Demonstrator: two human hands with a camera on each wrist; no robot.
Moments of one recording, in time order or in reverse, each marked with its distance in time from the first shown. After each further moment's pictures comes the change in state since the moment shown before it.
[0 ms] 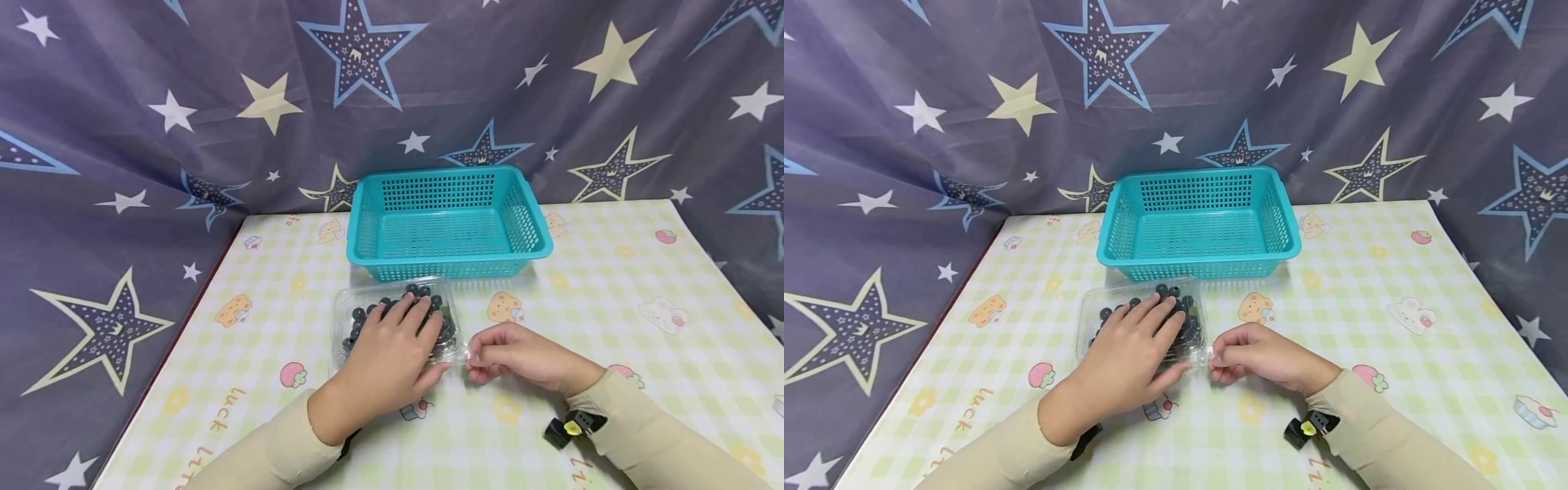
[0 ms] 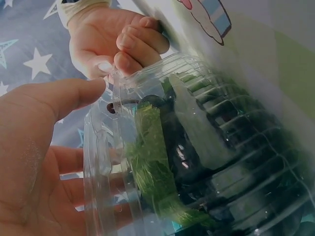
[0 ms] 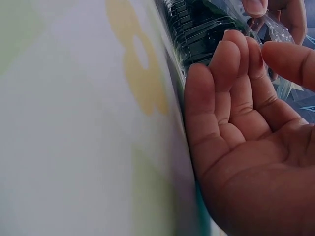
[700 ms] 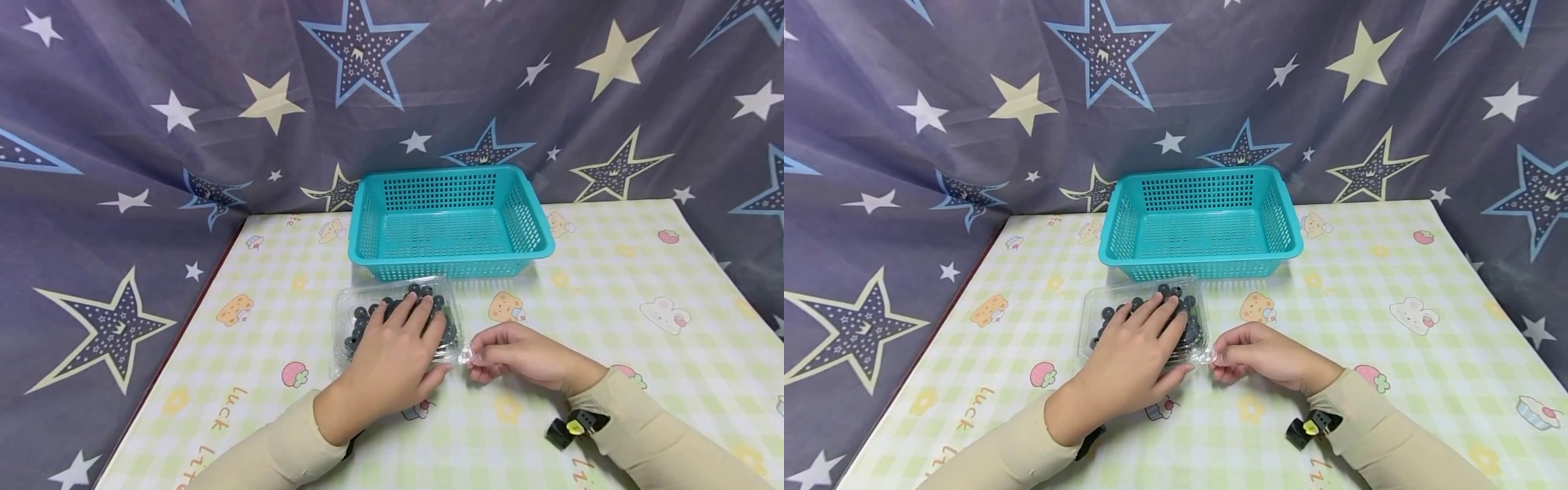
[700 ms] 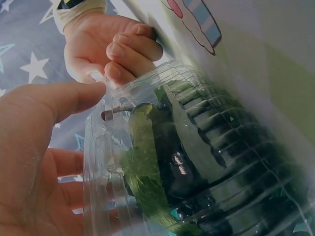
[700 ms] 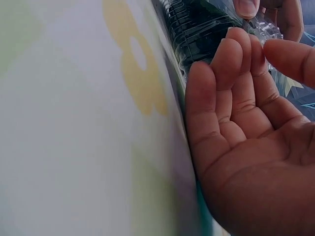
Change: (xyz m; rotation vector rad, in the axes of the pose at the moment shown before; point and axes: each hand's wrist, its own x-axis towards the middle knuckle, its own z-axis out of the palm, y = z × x) left_hand 0.000 0.003 0.005 0.064 0.010 0.000; right_hand 0.002 0.002 -0.003 0.020 -0.024 -0.009
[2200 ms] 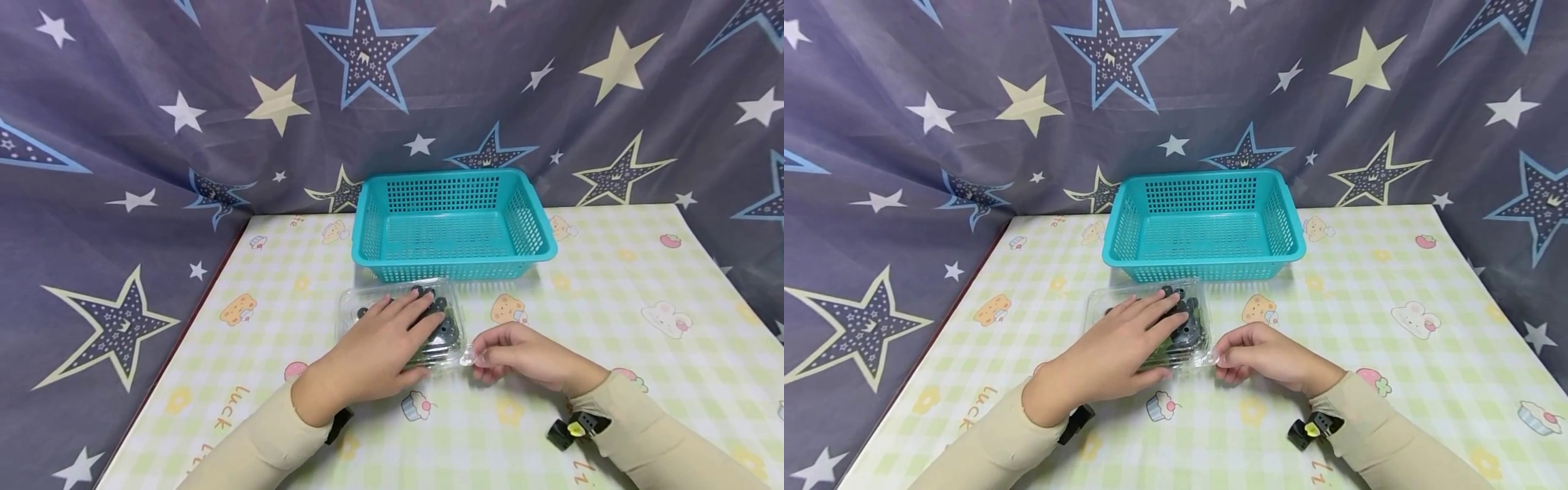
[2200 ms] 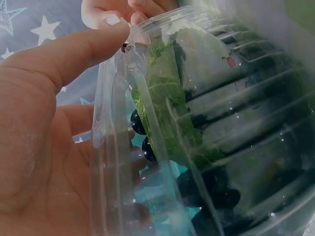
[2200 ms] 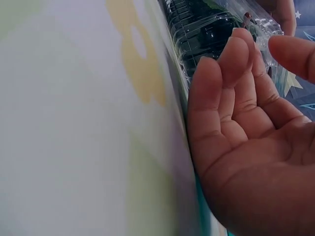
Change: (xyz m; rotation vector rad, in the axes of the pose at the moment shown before) left_hand -0.003 -0.037 -0.011 -0.269 -0.209 0.116; right_hand 0.000 -0.003 0.001 0.004 0.010 -0.031
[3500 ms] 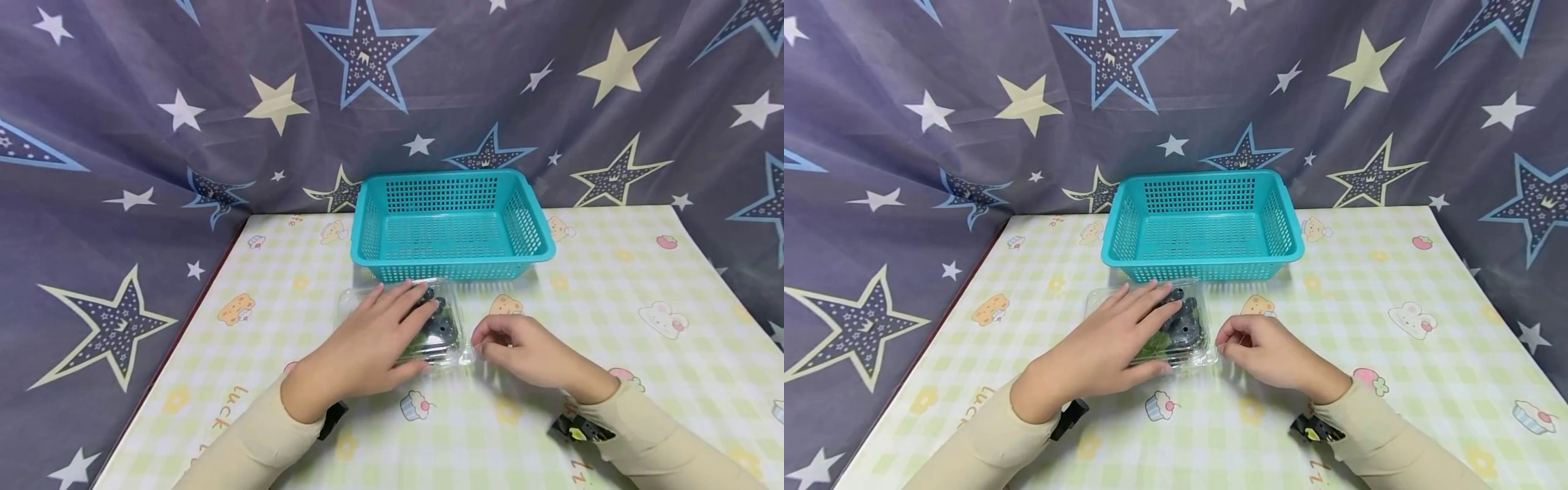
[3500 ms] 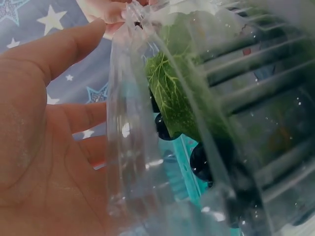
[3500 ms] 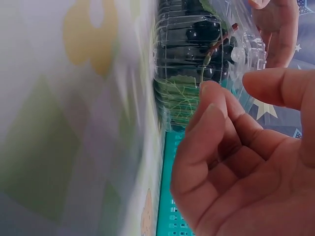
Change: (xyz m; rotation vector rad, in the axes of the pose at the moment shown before) left_hand -0.003 -0.008 -0.010 -0.024 0.034 -0.010; right_hand -0.004 -0.025 0.011 -0.675 0.311 -0.085
